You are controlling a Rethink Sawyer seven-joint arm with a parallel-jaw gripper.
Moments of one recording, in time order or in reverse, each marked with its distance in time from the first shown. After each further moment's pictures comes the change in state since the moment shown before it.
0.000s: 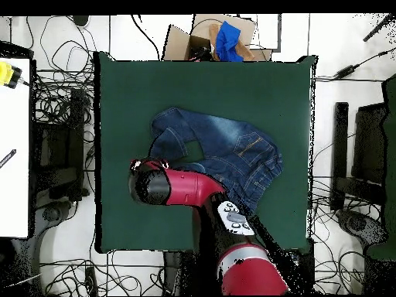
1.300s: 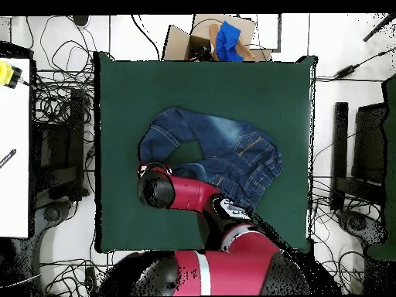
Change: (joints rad) arm -0.013 0.173 0.000 -0.001 0.001 -0.179 0.000
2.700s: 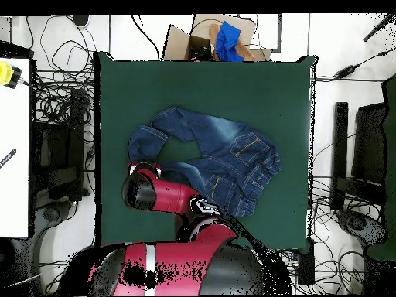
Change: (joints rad) arm 0.137 0.066 -0.059 -0.024 0.128 -0.139 0.000
